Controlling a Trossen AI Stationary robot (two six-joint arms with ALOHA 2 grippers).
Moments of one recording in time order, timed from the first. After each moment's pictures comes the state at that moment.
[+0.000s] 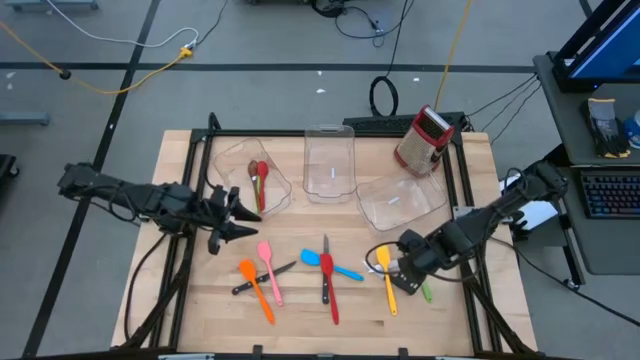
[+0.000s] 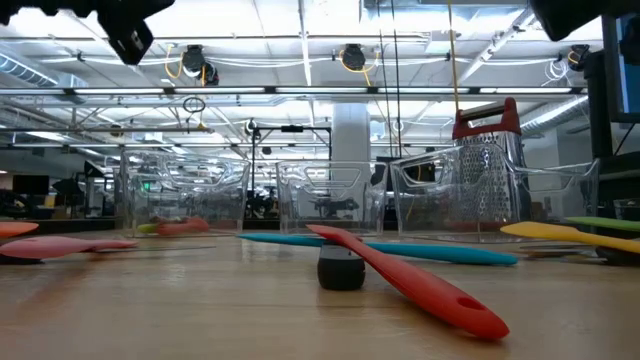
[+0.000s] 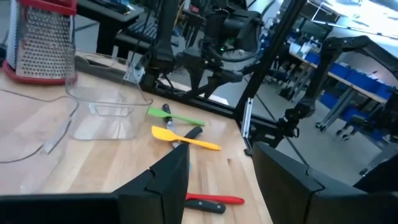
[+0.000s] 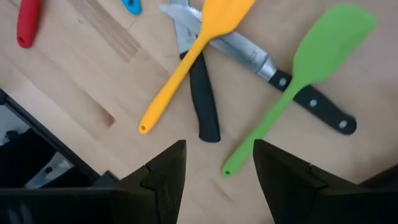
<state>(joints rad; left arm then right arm) -0.26 0.59 0.46 0.05 -0.08 -0.40 0.56 1.35 1.09 -1.11 -0.07 1.37</state>
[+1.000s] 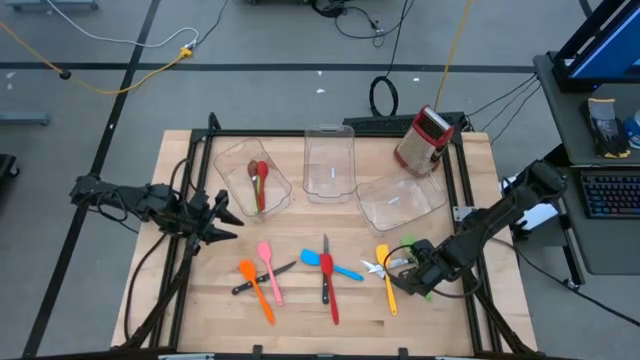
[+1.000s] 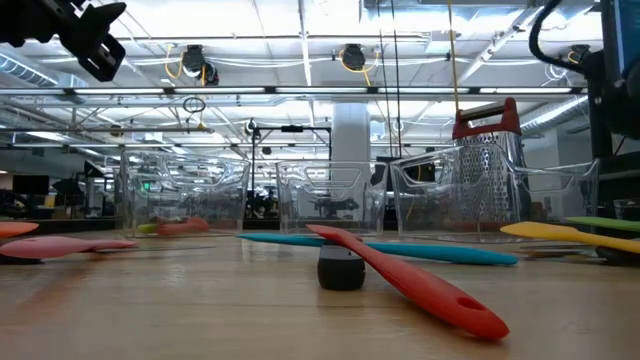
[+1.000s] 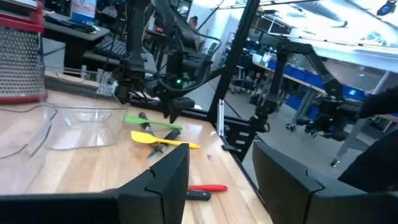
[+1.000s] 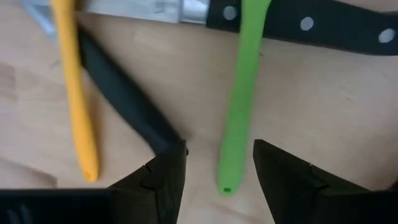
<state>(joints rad) -0.26 0.23 0.26 0.00 0.05 -0.33 0.68 1.35 0.73 -0.78 -0.11 1.93</state>
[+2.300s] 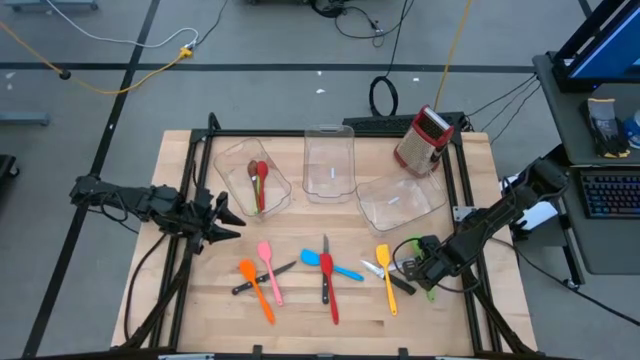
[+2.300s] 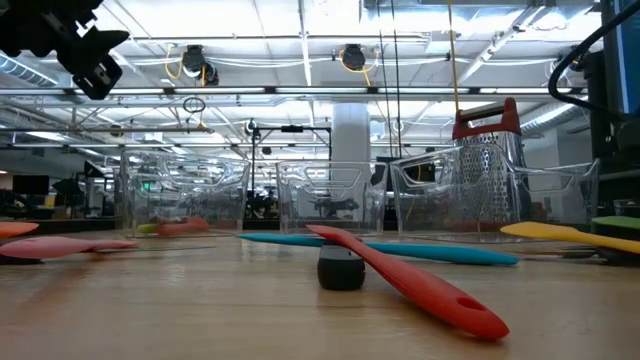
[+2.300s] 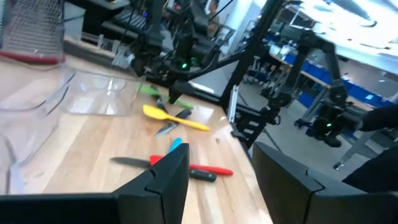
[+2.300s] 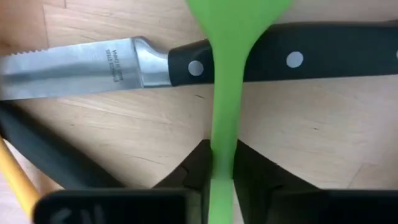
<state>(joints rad) -0.26 0.24 0.26 -0.10 -0.01 -0.43 0.67 1.33 0.52 -0.64 -0.06 2.08</state>
